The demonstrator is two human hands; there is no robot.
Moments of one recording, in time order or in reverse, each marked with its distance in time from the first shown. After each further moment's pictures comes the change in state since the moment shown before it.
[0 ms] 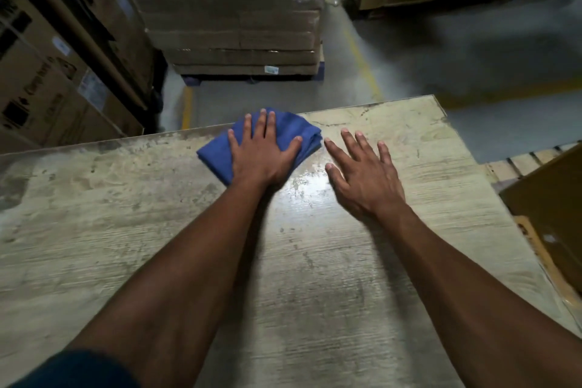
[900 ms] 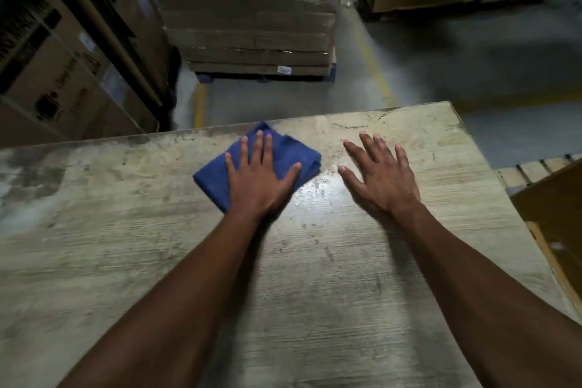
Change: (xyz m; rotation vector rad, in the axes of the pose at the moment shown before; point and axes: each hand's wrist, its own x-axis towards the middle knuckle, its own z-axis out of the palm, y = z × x) left_hand -0.060 -0.050 0.004 -0.031 0.035 -0.024; right_hand -0.002 -0.002 -0.004 -0.034 -0.026 0.005
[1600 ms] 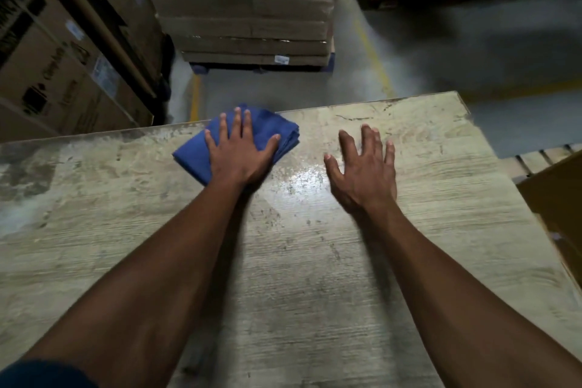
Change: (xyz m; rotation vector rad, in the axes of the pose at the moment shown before) left_hand 0.054 -0.038 -0.015 0.036 -0.017 -0.065; right_hand 0.005 -0.059 0.014 0.050 0.106 0.202
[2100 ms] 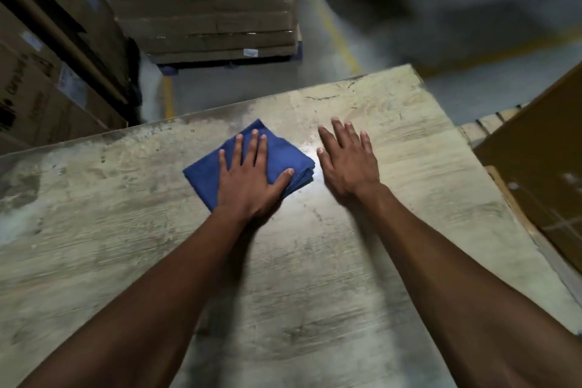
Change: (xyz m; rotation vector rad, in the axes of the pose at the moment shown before) left_hand -0.107 0.021 0.017 0.058 -0.023 0.306; right_hand -0.043 0.016 -0.017 0.042 -0.103 -0.043
